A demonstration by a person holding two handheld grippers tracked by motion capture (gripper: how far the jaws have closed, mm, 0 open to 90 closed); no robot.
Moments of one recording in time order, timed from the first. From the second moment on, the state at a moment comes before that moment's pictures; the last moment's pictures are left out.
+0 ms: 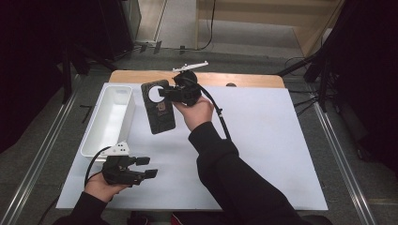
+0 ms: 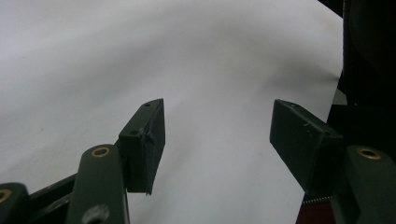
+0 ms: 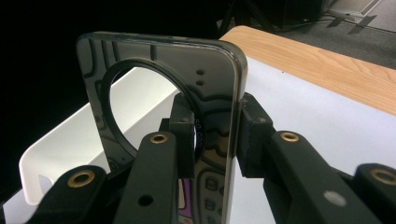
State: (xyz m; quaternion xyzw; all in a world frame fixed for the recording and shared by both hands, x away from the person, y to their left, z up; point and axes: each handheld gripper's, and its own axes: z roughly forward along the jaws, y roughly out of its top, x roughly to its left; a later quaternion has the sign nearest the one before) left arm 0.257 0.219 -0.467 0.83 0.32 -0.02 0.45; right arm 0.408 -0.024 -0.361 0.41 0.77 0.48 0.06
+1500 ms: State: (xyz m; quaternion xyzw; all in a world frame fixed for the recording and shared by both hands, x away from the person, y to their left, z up) left arm 0.257 0.224 -0.471 0.84 0.32 -0.03 0.44; right arm 0.444 0.019 -0.334 0.42 0.76 0.49 0.07
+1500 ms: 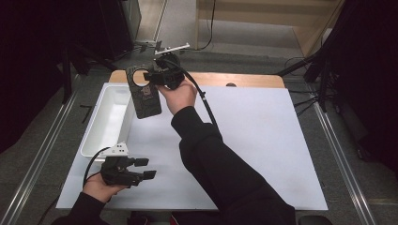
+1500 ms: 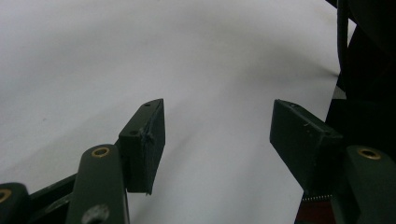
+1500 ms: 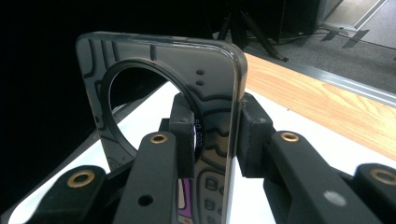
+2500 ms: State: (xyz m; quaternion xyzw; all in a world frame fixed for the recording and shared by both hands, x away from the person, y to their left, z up) left arm 0.259 0.229 -0.472 0.84 0.32 -0.04 0.44; right arm 0.467 0.059 -0.326 0.43 0.76 0.48 0.08
